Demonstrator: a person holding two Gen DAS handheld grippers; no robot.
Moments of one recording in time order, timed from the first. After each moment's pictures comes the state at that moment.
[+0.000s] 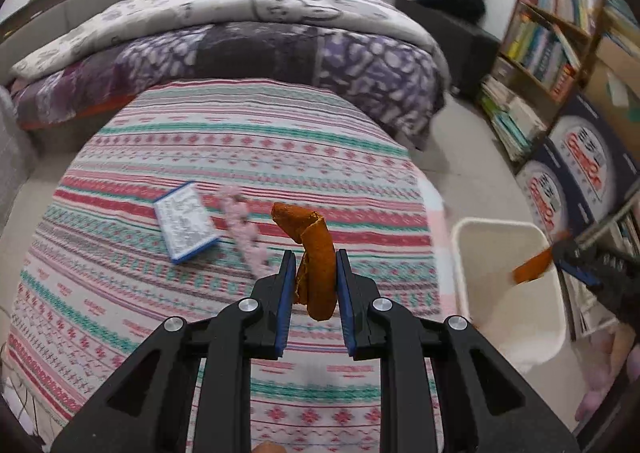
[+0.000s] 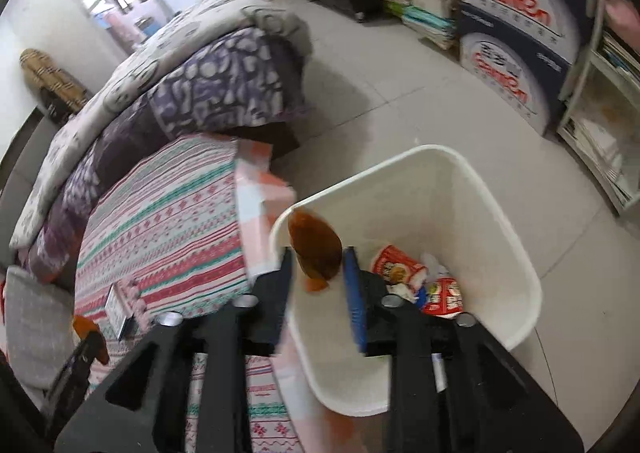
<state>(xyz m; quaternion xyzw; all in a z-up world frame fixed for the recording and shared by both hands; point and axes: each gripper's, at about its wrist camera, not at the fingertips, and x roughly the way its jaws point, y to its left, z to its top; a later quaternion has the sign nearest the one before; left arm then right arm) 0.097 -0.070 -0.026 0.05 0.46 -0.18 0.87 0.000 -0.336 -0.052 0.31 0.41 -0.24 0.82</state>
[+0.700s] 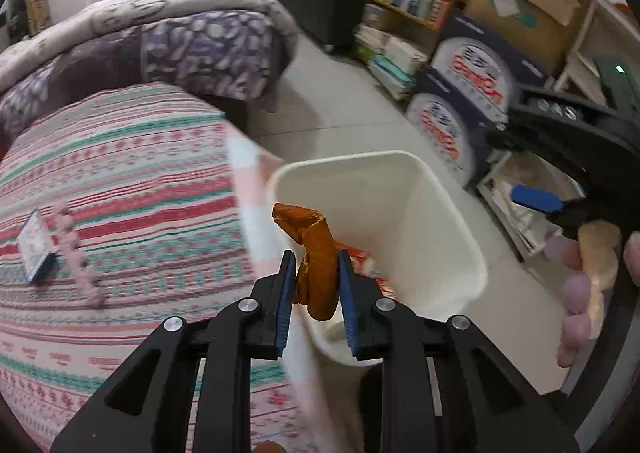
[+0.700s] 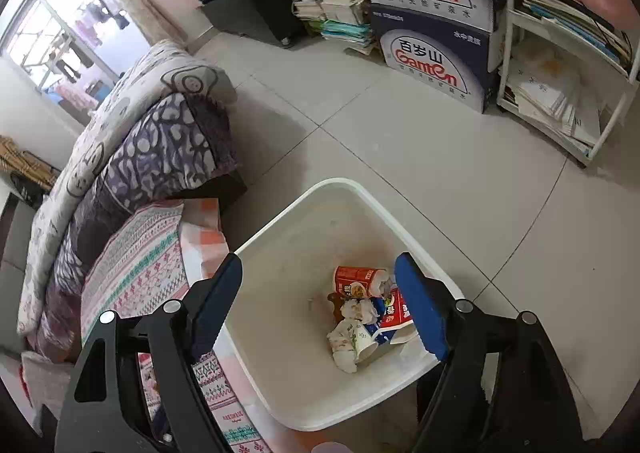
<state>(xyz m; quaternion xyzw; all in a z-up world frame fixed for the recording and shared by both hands) 0.026 -0.192 -0.049 0.10 0.46 -0.37 0.80 -0.054 -0.404 -0.047 0.39 0.36 -0.32 0.79</state>
